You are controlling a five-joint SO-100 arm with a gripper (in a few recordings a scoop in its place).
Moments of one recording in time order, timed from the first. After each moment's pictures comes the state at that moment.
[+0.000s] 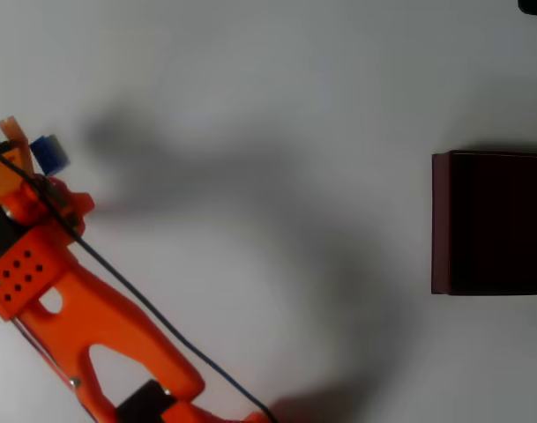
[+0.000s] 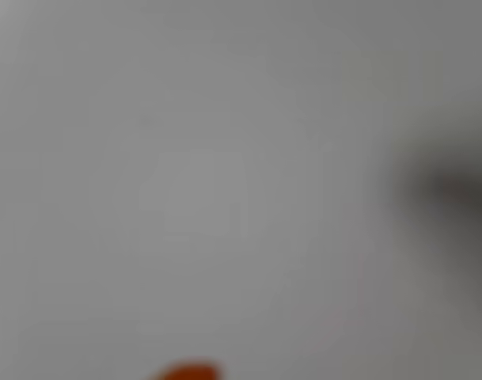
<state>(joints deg) -42.5 59.7 53.5 88.5 103.5</state>
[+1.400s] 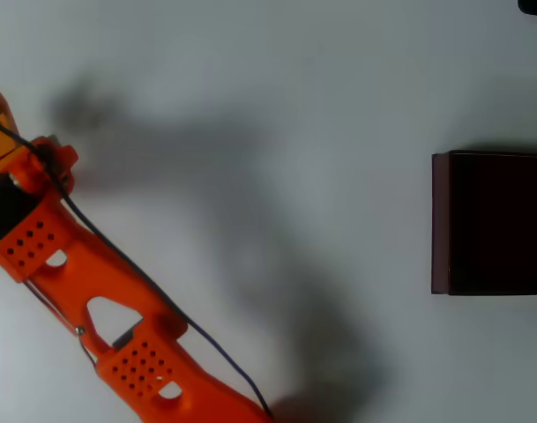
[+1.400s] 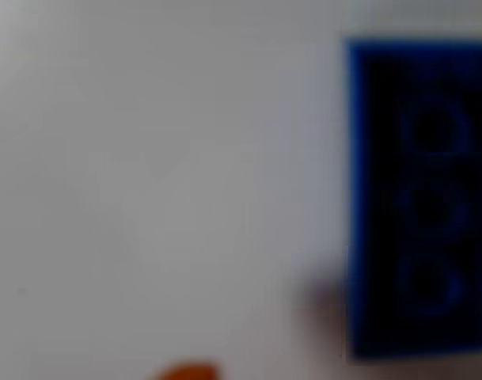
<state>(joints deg) -40.4 21.1 -4.8 99.8 96.4</state>
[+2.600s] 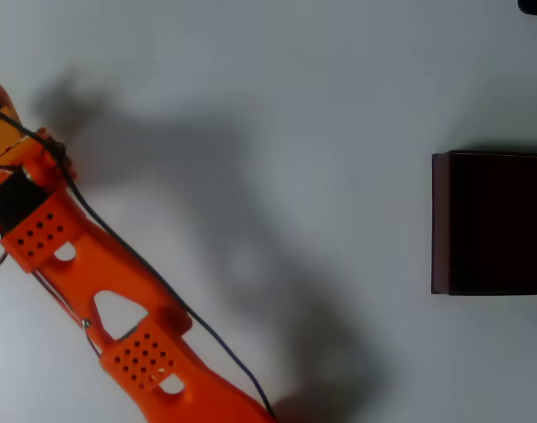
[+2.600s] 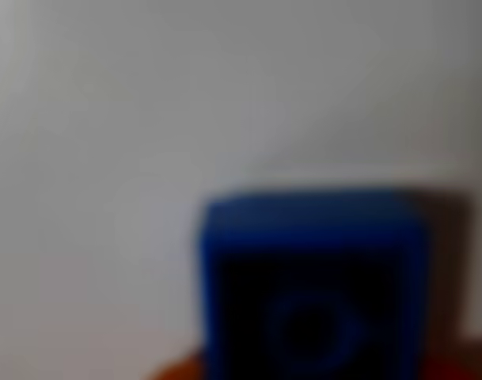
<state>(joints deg) -39.5 15.7 -6.2 92.5 92.3</state>
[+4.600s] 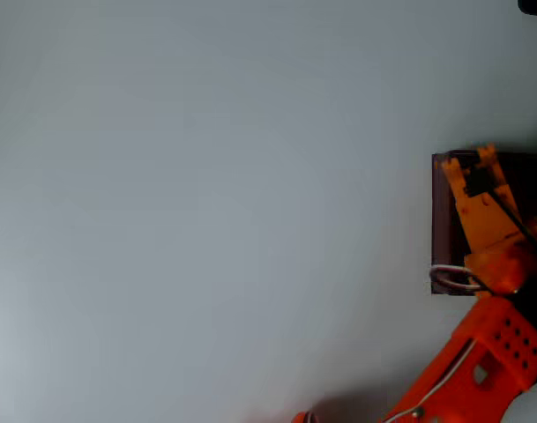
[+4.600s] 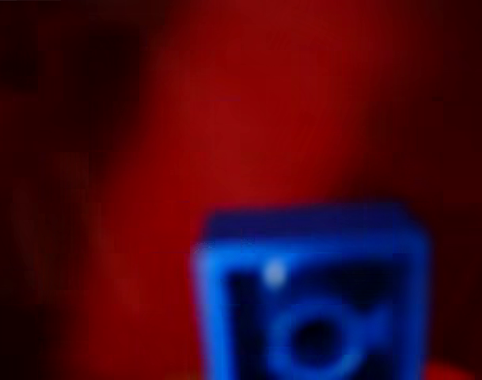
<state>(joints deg) 43.9 88.5 98.0 59.5 18.8</state>
